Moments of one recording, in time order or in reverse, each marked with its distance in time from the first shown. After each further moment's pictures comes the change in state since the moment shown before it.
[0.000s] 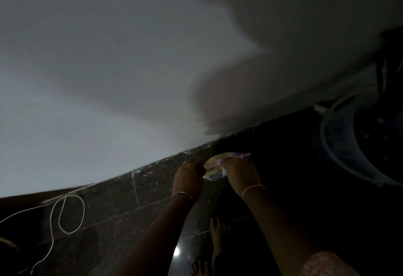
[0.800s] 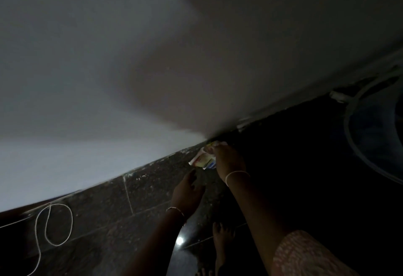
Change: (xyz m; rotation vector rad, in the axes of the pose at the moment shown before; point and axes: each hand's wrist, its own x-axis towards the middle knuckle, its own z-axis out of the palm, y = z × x) left_hand 0.044 -0.055 0.065 -0.412 -0.259 -0.292; right_hand 0.113 -0.007 0.064 0.340 0.080 0.129
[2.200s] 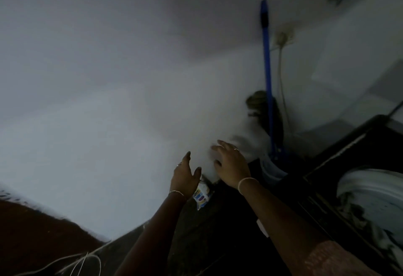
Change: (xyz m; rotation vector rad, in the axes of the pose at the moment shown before) left_hand -0.465 0.086 -0.096 0.231 0.412 0.746; right_hand -0.509 -0.112 -0.242 0.042 0.668 -0.299
